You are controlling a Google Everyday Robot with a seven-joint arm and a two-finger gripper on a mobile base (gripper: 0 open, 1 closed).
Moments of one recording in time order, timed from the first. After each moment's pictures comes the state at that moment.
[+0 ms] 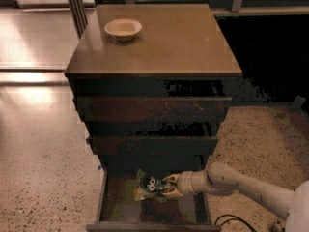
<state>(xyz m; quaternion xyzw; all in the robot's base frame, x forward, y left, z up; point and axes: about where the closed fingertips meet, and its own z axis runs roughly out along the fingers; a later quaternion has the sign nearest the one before) 0.524 -0.052 0.346 -0.60 0.64 0.27 0.38</state>
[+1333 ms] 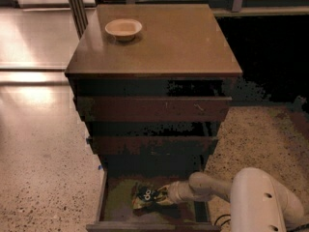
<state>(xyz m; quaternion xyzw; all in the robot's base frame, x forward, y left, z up) 0.546 -0.029 0.170 -0.60 0.69 0.26 0.31</state>
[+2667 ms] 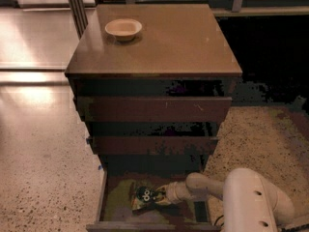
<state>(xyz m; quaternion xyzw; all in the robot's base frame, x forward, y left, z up) 0.554 -0.026 0.148 -0.60 0.70 0.25 0.30</state>
